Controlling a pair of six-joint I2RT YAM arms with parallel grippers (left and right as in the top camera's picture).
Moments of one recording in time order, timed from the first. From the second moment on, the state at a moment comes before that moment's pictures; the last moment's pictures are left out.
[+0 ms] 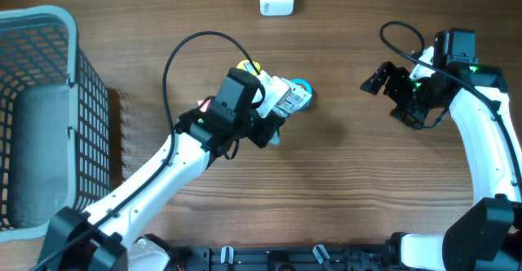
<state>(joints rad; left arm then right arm) -0.59 1.47 0.97 -0.40 0.27 0.03 -0.13 1.55 1.22 -0.98 -0.45 0.48</state>
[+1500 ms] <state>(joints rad) -0.56 1.74 0.97 -0.25 0.79 -0.22 -0.13 1.55 1.22 -1.04 -0.48 0.51</state>
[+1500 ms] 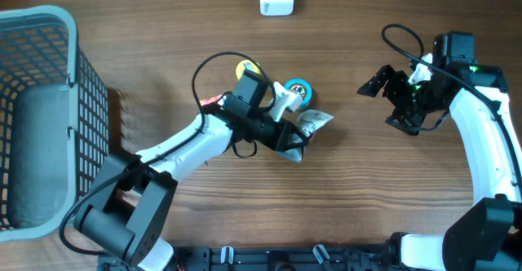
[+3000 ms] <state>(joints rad) -0.45 1.89 0.97 -0.09 1.07 -1.20 -0.13 1.55 1.22 -1.08 -0.36 0.54</state>
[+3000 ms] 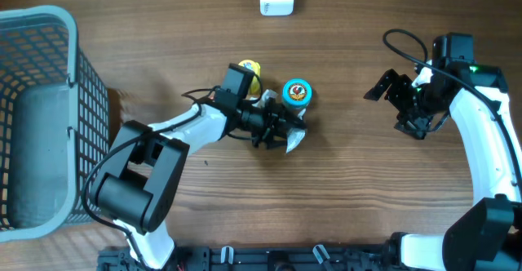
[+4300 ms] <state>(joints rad) -0.36 1.88 0.97 -0.12 1.07 -1.10 -0.13 1.55 1.22 -1.14 -0.29 0.51</state>
